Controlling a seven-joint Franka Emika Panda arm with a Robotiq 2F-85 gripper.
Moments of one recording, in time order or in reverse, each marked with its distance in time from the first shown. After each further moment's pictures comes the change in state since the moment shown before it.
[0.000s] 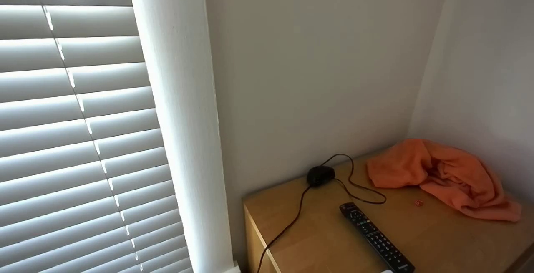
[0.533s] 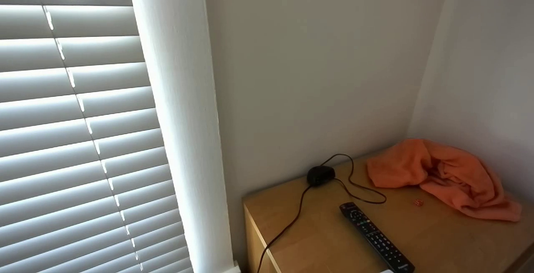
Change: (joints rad) arm 0.002 0.055 -0.032 0.024 0.016 0.001 0.085
